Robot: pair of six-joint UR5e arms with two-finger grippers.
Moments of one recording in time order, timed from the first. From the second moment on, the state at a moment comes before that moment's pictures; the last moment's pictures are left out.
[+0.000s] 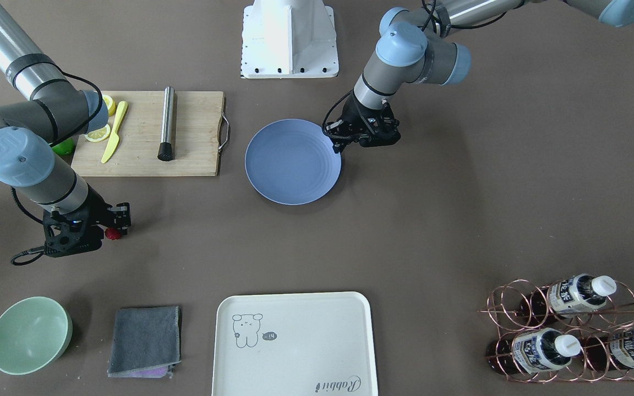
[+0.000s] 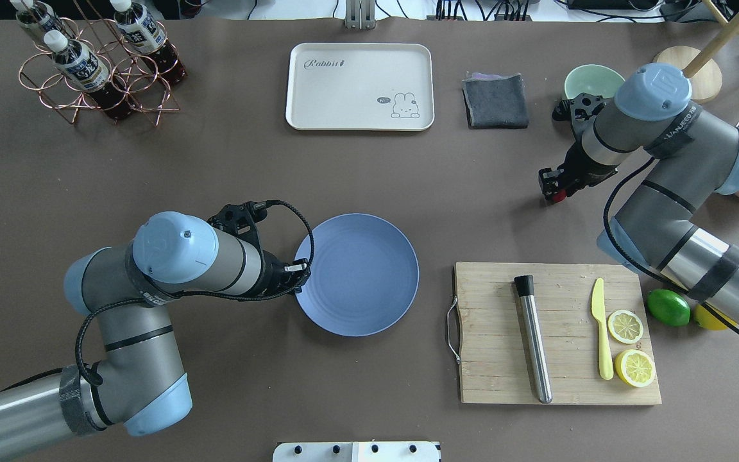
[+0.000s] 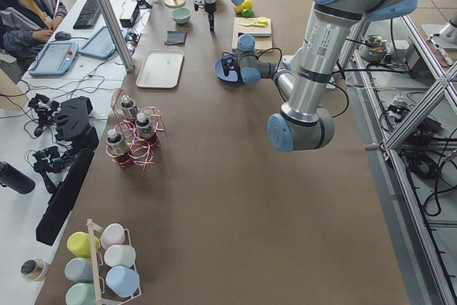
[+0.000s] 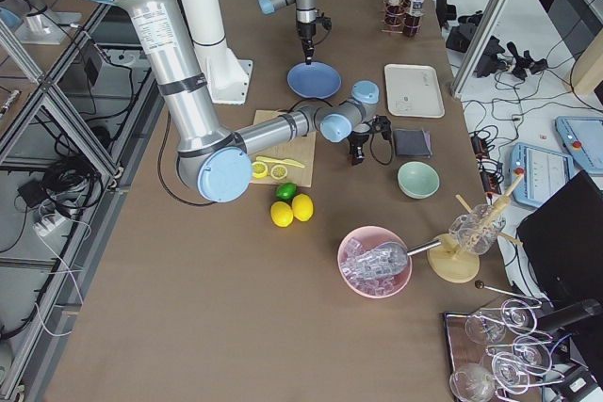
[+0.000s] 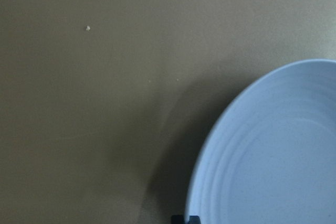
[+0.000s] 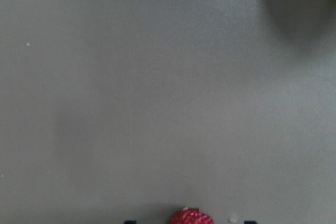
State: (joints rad) left arm -0.44 -2.02 -1.71 -2.06 -1.86 -1.63; right arm 0.86 -1.20 1.47 -1.25 2.12 0.73
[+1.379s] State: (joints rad) left arm -0.61 -1.82 -1.80 -2.06 -1.97 -1.31; right arm 0.60 -0.97 1.65 -1.38 2.00 1.22
